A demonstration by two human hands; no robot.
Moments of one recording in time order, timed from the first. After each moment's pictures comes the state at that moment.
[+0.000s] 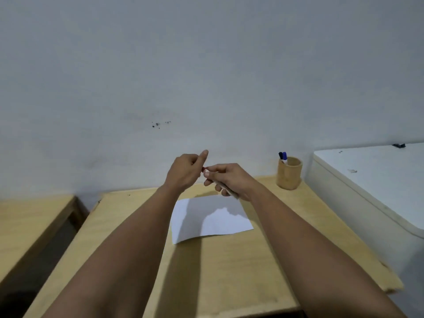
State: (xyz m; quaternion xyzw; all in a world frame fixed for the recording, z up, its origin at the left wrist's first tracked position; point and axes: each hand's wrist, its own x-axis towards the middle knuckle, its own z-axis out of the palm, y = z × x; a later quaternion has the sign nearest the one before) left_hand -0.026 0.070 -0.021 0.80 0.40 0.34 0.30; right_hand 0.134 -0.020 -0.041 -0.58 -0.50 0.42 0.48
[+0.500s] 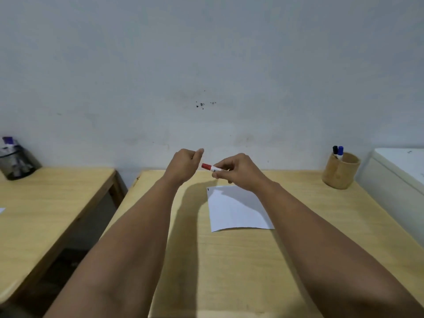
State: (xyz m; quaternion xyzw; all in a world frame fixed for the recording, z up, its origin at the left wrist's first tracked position) left_hand -0.130 0.141 -0.059 0.76 0.49 0.32 0.29; right_hand 0.070 0.055 -0.077 -0.59 -0.62 0.28 0.43
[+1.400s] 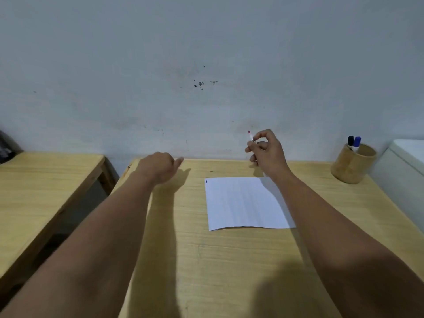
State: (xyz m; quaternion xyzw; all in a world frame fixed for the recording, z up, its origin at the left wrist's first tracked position) left_hand -0.171 0.189 -0.104 0.83 0.55 0.05 0.05; right_hand 0.127 0.081 -0.101 -0.63 -0.44 0.27 0.58
